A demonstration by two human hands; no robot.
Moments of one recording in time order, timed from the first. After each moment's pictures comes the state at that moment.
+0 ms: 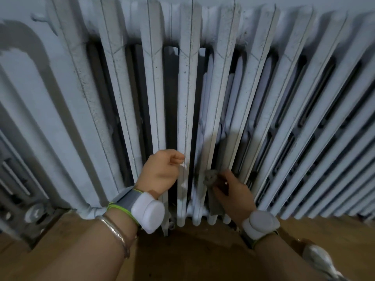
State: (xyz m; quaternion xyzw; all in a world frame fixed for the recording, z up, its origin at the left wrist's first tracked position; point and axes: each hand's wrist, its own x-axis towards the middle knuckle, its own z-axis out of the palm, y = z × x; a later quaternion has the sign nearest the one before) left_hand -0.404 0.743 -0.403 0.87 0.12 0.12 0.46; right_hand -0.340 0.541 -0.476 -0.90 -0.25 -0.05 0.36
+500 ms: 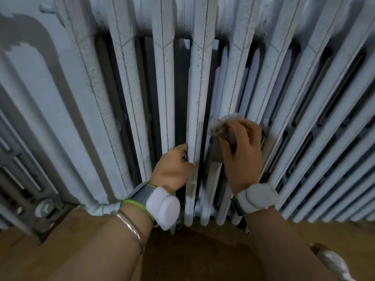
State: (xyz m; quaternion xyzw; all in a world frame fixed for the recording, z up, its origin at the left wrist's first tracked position) left_hand -0.399 0.736 -0.397 0.86 0.16 0.08 0.47; right_hand -0.323 0.594 -0.408 -0.76 -0.28 -0.42 0.42
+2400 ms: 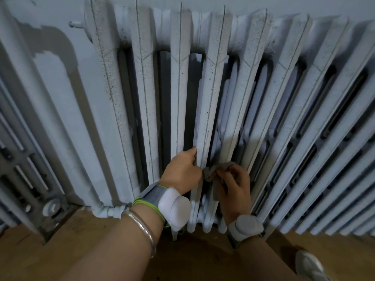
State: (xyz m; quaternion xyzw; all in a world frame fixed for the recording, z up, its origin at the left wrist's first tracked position) left_hand -0.403 0.730 -0.380 0.90 0.13 0.12 0.39; right_hand -0.325 0.594 -0.498 -0.81 -0.30 -0.37 0.34
